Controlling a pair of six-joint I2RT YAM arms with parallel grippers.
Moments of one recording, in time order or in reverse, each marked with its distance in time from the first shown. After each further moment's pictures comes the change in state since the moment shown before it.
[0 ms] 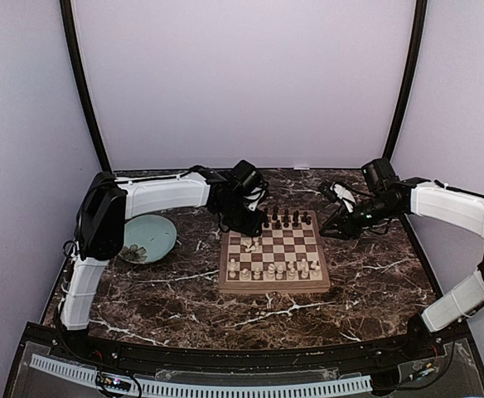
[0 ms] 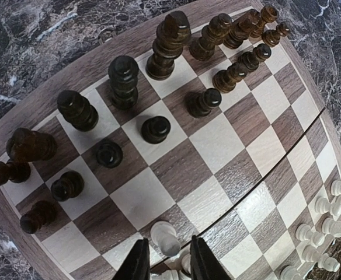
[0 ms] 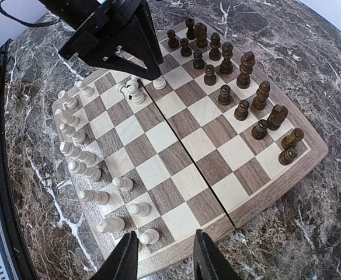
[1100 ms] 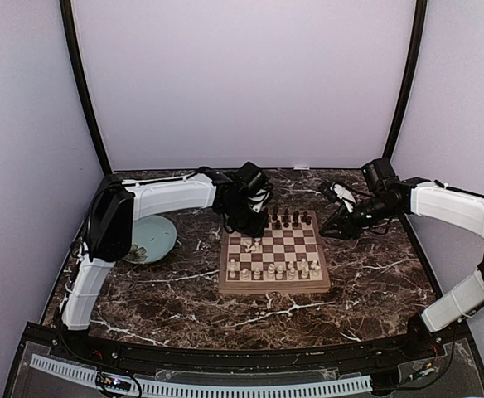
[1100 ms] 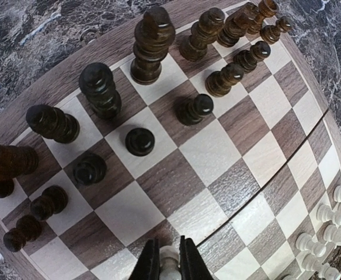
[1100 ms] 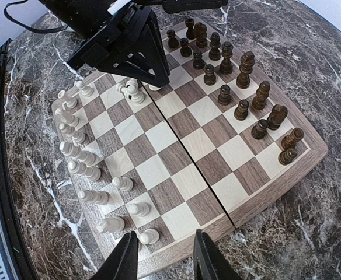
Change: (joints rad) left arm -0.008 0.067 0.077 -0.028 0.008 0.003; right arm 0.000 0.000 0.000 0.000 0.001 0.000
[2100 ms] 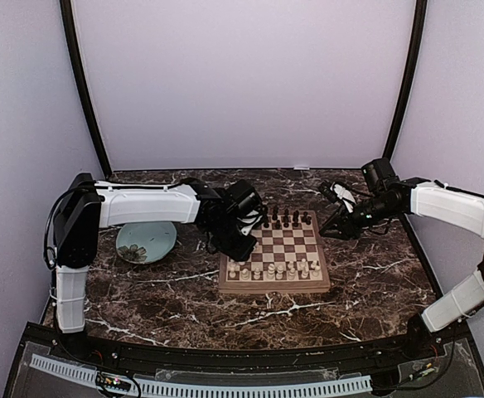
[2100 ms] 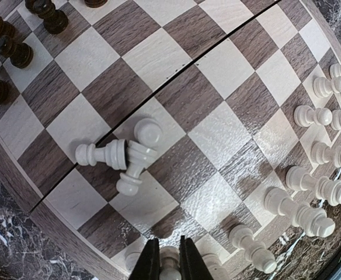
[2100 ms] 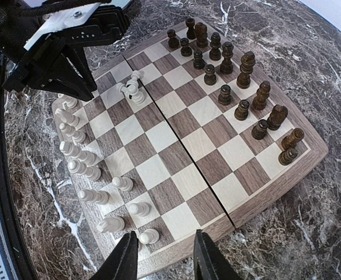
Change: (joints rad) left arm -0.093 -0.258 -0.351 -0.033 -0.048 0.028; right arm 0.000 0.000 0.000 0.000 -0.001 -0.003
